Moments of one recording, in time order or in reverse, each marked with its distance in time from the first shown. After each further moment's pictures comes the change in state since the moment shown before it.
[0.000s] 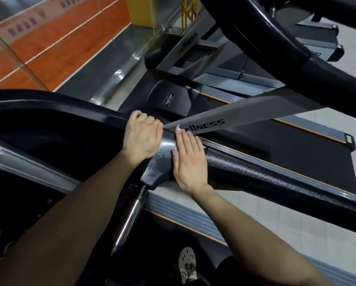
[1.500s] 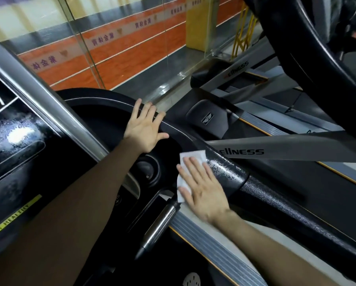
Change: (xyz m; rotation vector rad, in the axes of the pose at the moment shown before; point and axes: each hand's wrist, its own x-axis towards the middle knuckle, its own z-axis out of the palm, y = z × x) left_hand -0.034 -0.131 -0.040 0.282 -0.202 -0.150; right_hand -0.010 -0.048 0.000 -0.098 -0.206 -0.525
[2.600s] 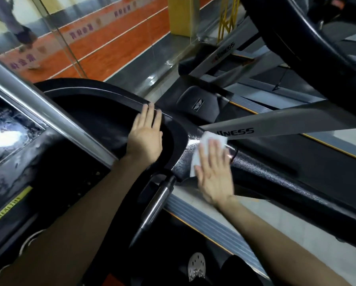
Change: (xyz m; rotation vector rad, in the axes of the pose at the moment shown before) left_hand -0.056 0.072 -0.009 -0.342 0.119 -0.110; right_hand -0.041 0.022 0.018 -0.006 0.073 0.368
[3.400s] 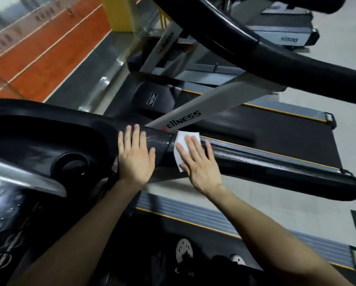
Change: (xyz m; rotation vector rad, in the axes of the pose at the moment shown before) left_hand -0.038 0.153 0.018 -0.023 -0.065 0.117; right_hand -0.074 0.117 -0.001 -0.101 -0.003 0.023
